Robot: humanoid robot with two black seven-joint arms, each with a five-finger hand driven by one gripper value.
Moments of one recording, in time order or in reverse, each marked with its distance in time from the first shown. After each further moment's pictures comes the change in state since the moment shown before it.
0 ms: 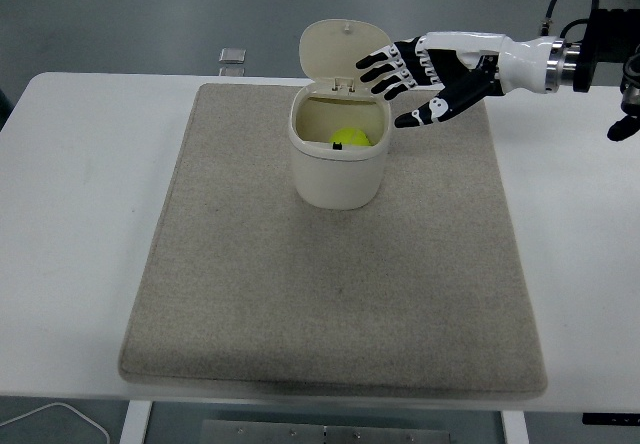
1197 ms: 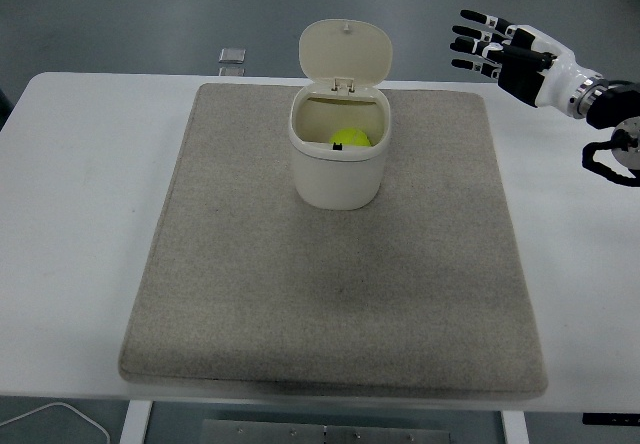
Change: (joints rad) left arm 0.000 0.000 0.000 0.000 0.000 0.000 0.000; right arm -0.188 0.092 0.008 -0.238 0.834 -0.283 -0.164
